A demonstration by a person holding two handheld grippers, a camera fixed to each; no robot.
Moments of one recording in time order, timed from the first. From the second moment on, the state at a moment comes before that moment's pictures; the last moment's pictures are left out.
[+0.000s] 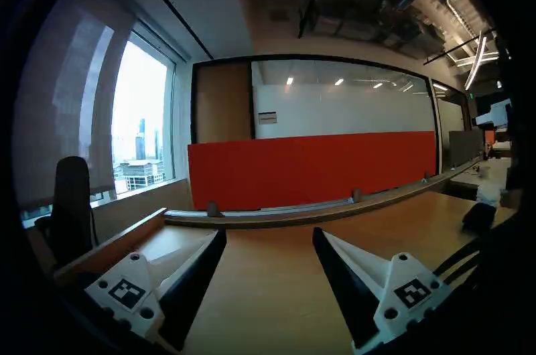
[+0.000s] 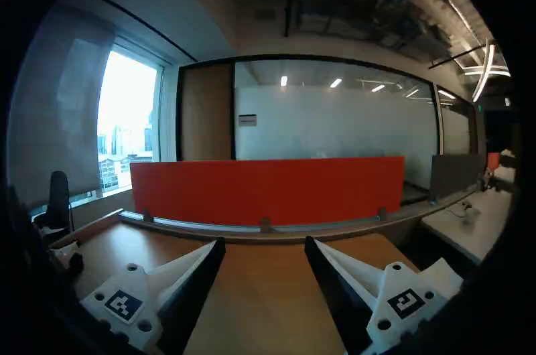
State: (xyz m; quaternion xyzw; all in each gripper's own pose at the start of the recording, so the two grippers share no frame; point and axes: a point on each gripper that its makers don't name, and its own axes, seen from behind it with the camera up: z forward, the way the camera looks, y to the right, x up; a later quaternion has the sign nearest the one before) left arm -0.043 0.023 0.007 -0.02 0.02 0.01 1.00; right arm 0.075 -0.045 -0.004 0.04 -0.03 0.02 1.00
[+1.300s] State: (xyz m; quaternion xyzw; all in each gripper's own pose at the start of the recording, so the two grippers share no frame) left arm -0.143 0.017 0.010 -0.01 0.03 -0.01 1.00; right arm 0.006 -0.056 0.006 0.04 -0.04 0.00 1.00
